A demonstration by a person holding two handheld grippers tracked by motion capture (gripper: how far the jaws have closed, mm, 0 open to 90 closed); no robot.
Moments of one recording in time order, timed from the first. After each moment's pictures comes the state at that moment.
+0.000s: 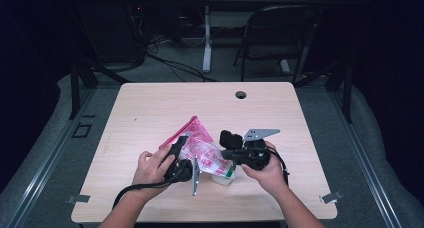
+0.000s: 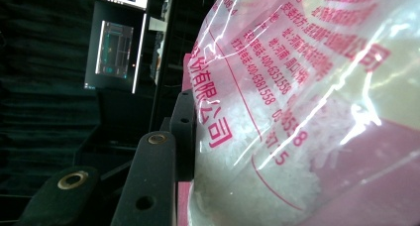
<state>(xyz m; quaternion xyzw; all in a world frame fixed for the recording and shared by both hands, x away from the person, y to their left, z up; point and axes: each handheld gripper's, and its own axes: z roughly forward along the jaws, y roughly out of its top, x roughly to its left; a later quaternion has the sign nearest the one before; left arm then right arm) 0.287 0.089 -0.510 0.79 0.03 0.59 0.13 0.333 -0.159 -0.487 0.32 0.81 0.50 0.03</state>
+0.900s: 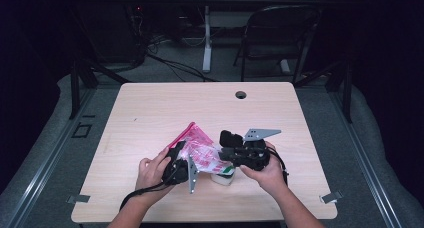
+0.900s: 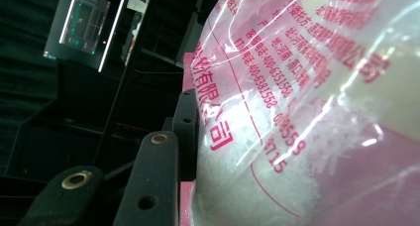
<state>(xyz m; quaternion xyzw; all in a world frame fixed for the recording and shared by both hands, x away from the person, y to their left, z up) 0.290 0.095 -0.524 0.81 0.10 0.54 0.19 0.330 -0.158 -0.484 0.32 0.79 0.52 0.03</state>
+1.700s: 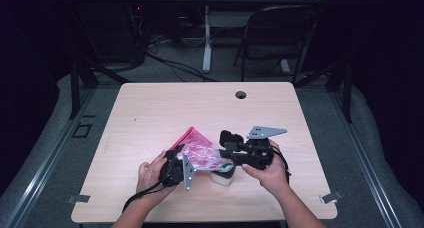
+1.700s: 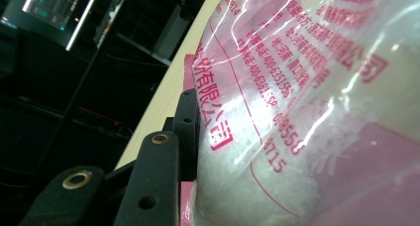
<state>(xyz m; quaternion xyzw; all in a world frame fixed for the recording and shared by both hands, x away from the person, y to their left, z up) 0.291 0.103 -0.530 0.82 0.16 0.49 0.25 0.325 -0.162 -0.469 0.32 0.78 0.54 0.05</state>
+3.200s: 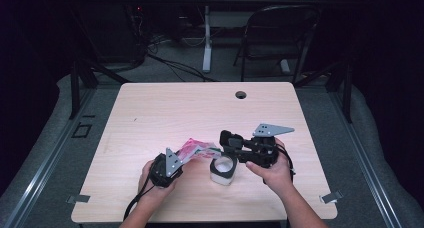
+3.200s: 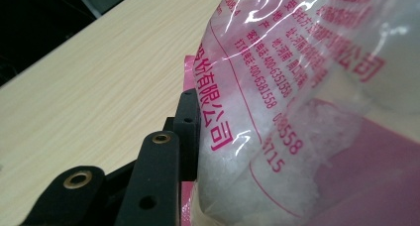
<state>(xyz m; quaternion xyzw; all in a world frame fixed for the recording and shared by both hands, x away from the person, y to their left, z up) 0.305 0.136 -0.544 0.82 0.32 0.30 0.36 0.323 -0.172 -0.459 0.33 0.76 0.55 0.07</state>
